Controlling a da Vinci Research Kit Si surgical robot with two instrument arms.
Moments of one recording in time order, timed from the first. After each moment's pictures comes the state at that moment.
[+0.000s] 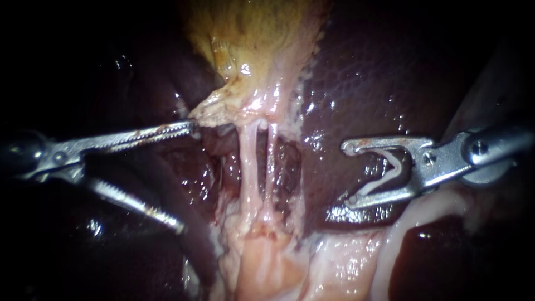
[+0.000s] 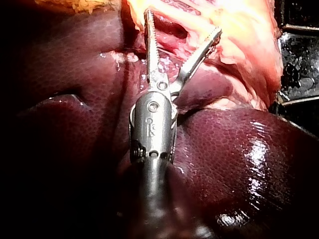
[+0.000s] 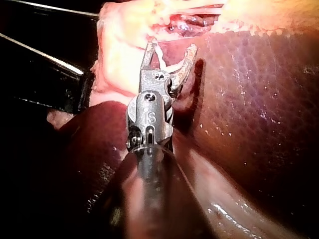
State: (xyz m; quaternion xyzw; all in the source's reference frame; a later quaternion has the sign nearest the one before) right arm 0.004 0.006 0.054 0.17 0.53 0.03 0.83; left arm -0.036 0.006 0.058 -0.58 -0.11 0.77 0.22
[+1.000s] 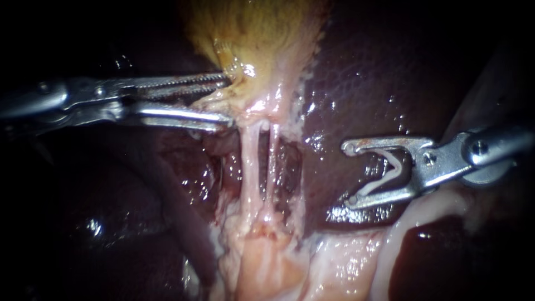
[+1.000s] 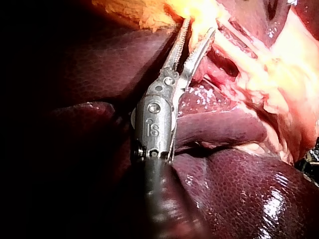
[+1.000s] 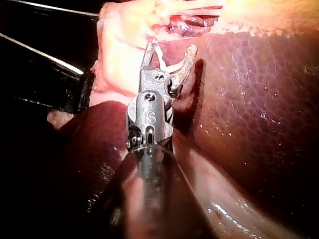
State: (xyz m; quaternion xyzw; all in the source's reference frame) right arm 0.004 0.006 0.054 0.17 0.53 0.03 0.83; left arm -0.037 0.013 0.062 -0.54 -0.10 0.78 0.31
